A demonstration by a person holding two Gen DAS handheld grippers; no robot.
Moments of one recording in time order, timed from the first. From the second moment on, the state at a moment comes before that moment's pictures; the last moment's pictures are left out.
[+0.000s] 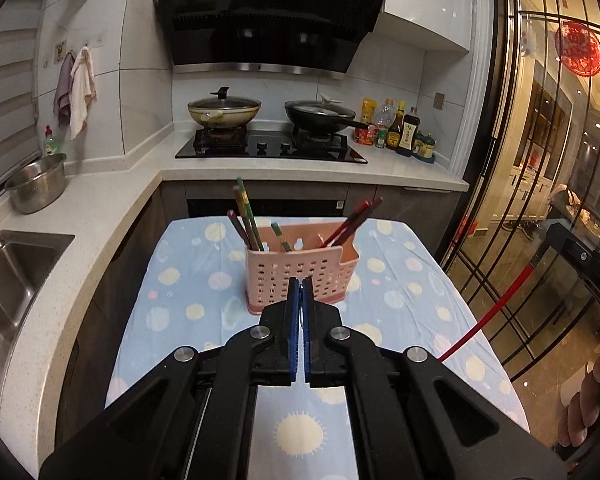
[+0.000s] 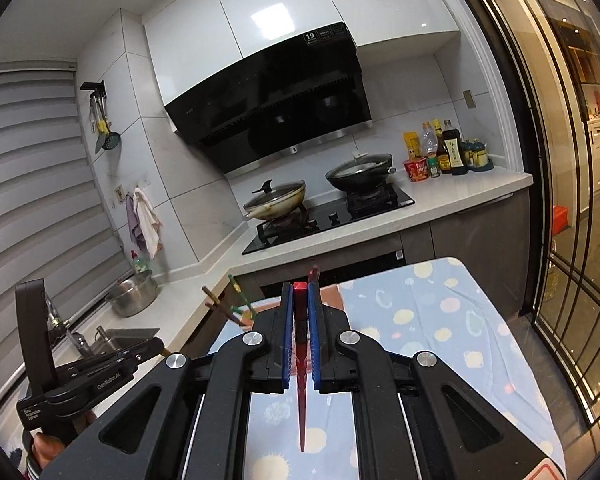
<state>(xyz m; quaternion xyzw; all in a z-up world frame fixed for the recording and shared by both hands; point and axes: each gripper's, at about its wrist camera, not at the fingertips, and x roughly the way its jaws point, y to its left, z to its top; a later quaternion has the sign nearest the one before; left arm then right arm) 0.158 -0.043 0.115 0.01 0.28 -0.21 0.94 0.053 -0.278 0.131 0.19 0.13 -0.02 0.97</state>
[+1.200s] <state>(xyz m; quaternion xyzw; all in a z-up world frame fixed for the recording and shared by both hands) 0.342 -0.095 0.102 0.06 0.29 -0.15 0.94 0.291 -0.299 0.147 0.12 0.15 -0.06 0.98</state>
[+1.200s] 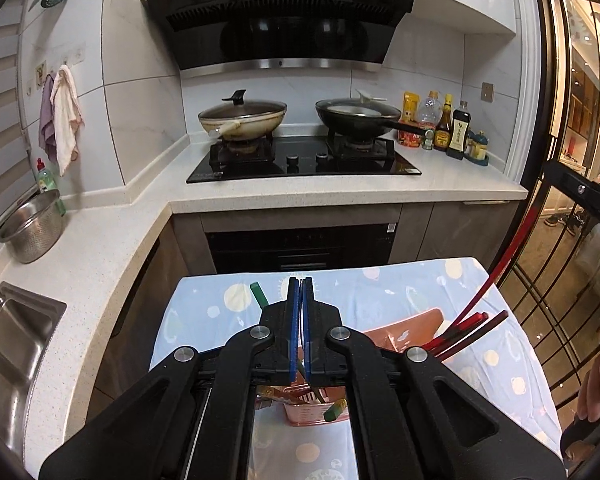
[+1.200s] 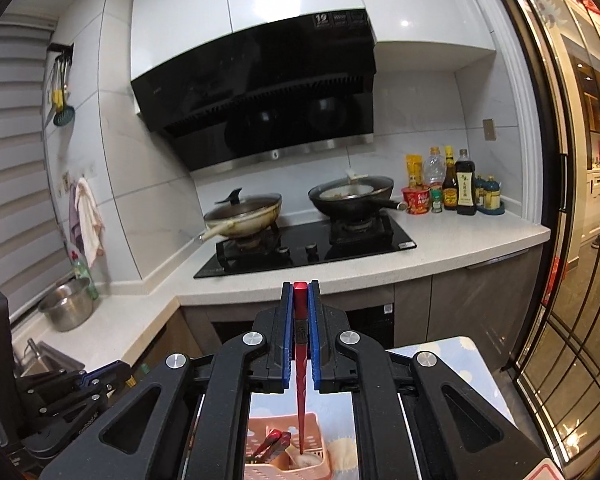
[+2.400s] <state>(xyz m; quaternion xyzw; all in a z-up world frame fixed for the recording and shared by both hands) 0.252 -0.068 0.118 0.04 0.27 -0.14 0.95 0.197 -0.260 0.124 0.13 0.21 -0.02 0.97</state>
